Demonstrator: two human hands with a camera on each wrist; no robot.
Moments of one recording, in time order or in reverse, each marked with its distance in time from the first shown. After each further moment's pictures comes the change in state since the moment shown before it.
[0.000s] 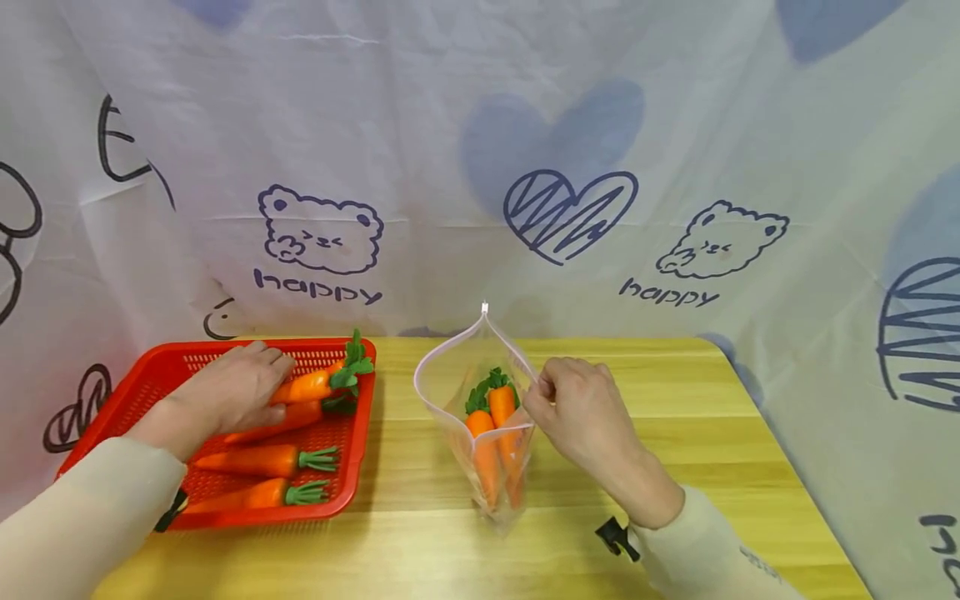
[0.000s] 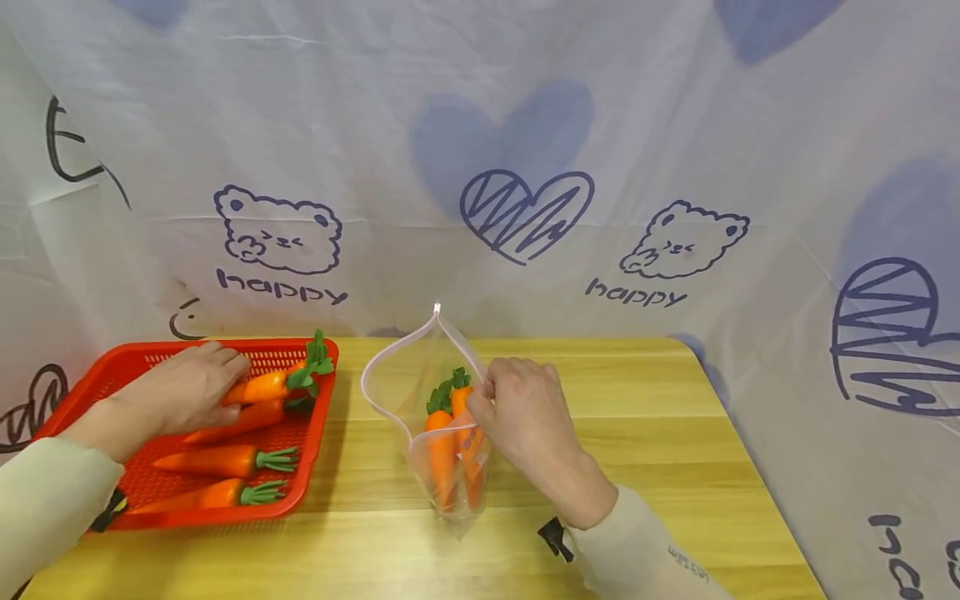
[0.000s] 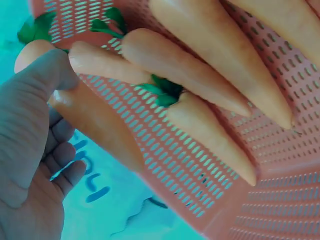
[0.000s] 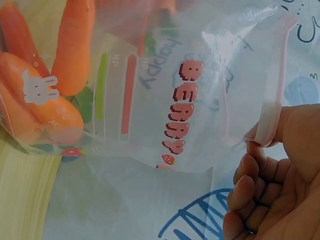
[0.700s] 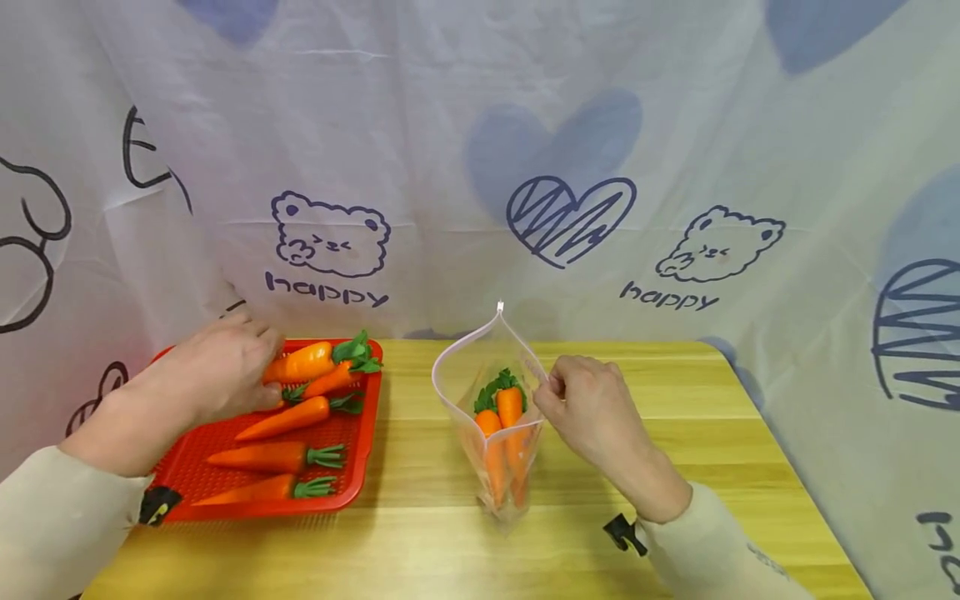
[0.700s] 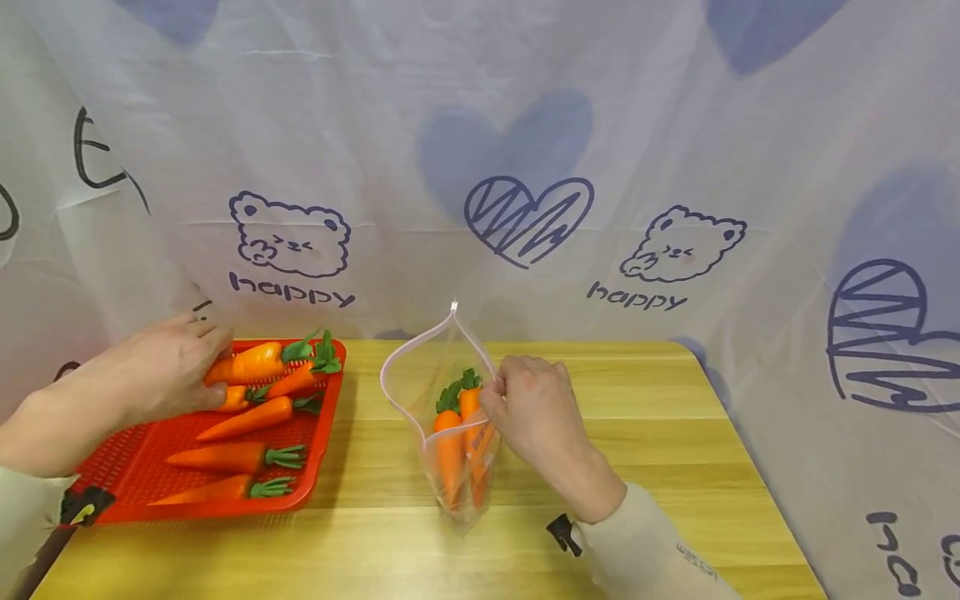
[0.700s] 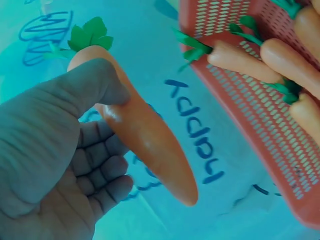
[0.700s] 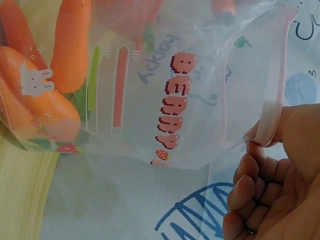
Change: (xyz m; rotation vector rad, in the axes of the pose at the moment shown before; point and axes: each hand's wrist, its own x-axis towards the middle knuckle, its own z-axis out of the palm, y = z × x) left_hand -0.022 0.033 -0.099 0.048 0.103 -0.006; right_hand -0.003 0.002 -0.010 -0.011 -0.018 0.020
